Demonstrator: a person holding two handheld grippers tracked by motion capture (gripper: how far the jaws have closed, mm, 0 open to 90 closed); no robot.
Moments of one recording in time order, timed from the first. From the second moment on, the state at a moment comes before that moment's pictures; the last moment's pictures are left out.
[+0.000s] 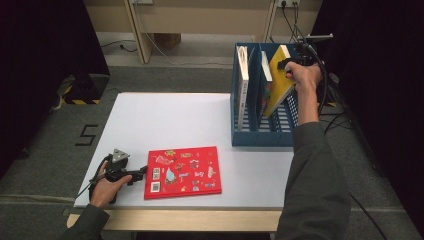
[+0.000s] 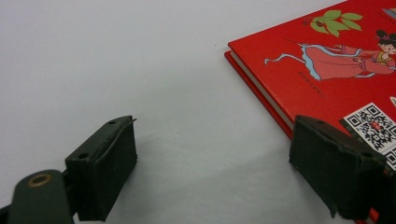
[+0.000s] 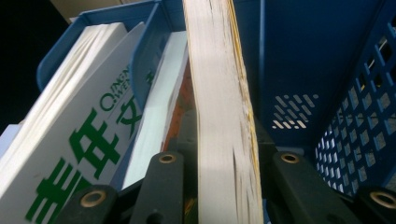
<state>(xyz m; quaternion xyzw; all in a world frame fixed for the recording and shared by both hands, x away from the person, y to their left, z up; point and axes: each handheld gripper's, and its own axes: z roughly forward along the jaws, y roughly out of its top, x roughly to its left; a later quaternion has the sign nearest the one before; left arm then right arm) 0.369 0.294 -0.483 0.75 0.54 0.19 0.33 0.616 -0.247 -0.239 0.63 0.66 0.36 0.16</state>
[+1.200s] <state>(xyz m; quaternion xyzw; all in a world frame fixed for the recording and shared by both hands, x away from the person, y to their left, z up) 0.369 0.294 -0.483 0.75 0.54 0.19 0.33 0.639 -0.232 -0.287 0.64 0.66 0.36 0.14</state>
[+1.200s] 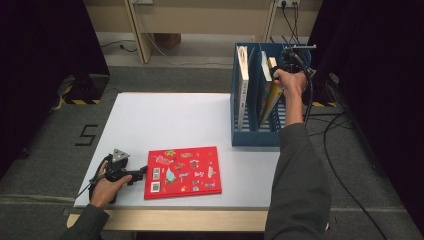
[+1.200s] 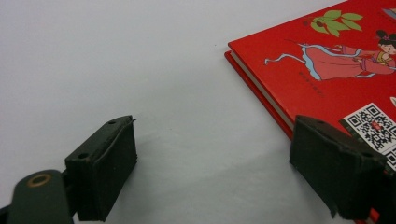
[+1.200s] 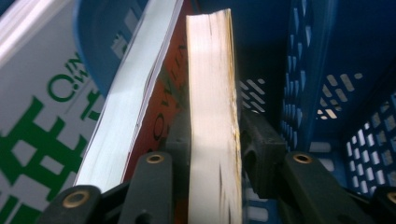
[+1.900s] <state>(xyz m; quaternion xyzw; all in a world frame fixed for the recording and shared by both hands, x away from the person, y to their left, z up) 0.369 0.294 -0.484 0.75 0.54 0.19 0.33 0.600 -0.250 -0.267 0.59 0.69 0.40 0.14</state>
